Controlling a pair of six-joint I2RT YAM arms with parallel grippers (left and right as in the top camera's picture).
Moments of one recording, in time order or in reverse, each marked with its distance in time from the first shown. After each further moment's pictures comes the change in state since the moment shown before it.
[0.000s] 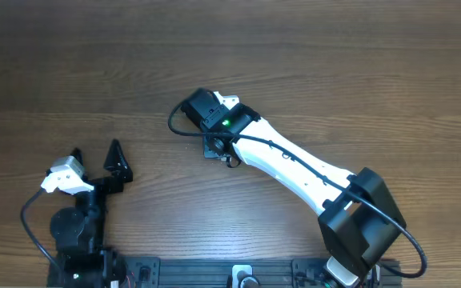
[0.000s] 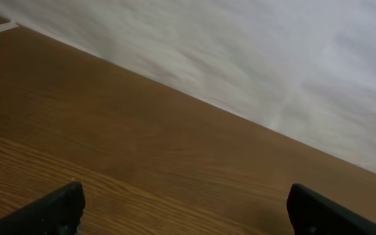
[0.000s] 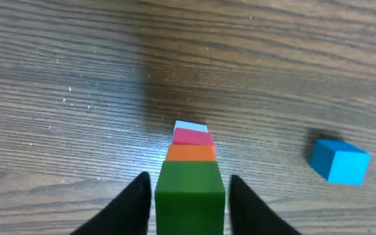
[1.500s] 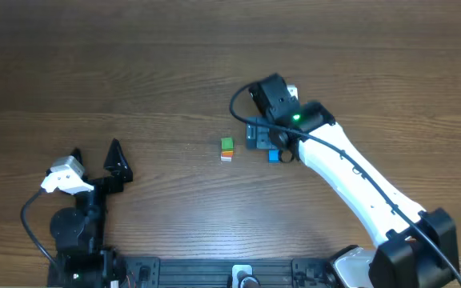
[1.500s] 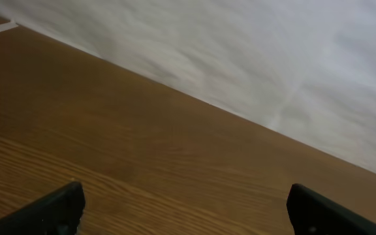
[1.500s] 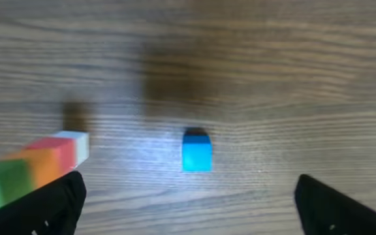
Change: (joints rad) left arm 0.000 0.000 0.000 0.000 0.000 0.000; right arm -0.270 -0.271 -0.229 0.018 -0.009 -0.186
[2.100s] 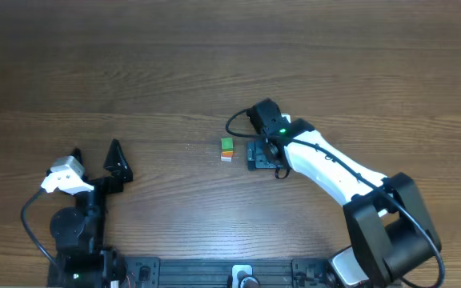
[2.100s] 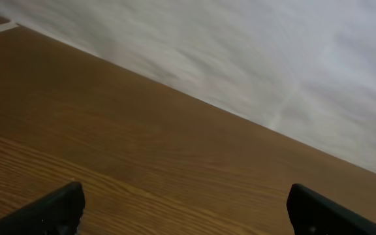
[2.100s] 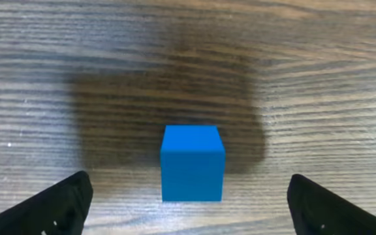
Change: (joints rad) left arm 0.000 0.000 0.000 0.000 0.000 0.000; right arm -0.002 0.134 -0.196 0.192 -0.049 -0.001
